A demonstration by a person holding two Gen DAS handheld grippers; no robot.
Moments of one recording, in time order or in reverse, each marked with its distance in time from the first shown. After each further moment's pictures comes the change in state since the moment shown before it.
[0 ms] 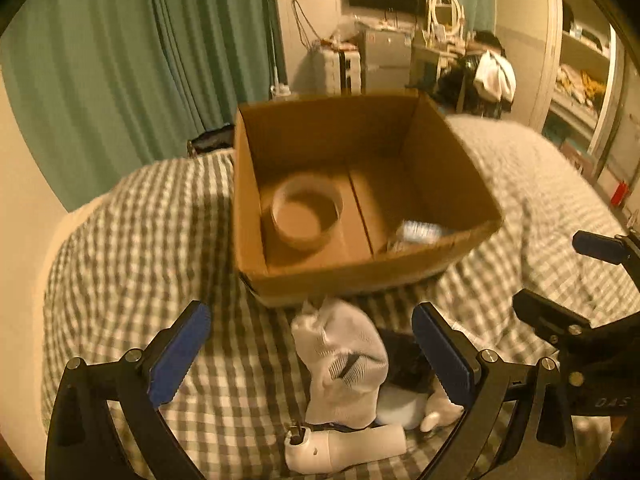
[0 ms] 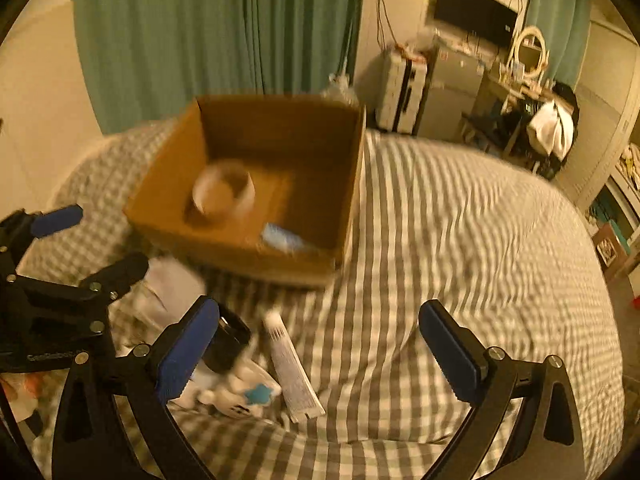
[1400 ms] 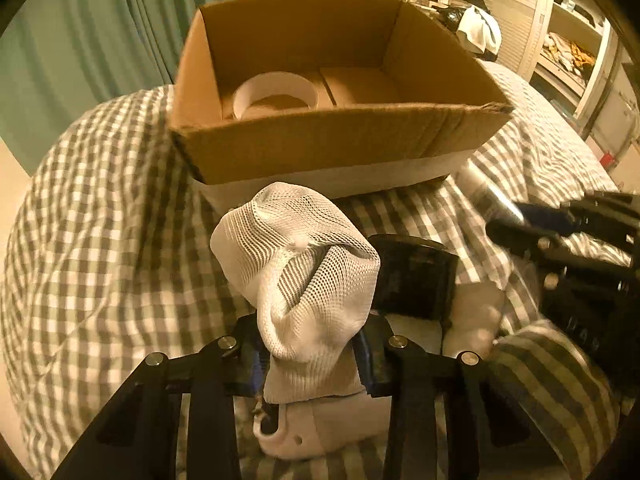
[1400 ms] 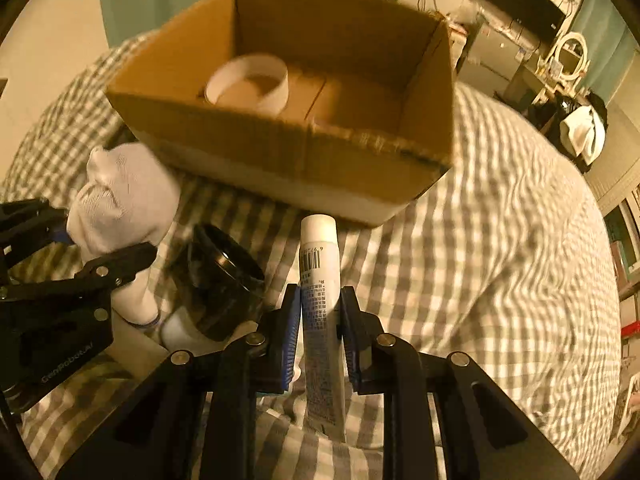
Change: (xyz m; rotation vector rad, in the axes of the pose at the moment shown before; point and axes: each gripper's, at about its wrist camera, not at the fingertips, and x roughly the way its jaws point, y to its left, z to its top) left arm 0.026 -0.006 -0.051 0.041 0.156 -0.092; right arm 0.047 0.025 -0.046 -0.145 0.136 -0.008
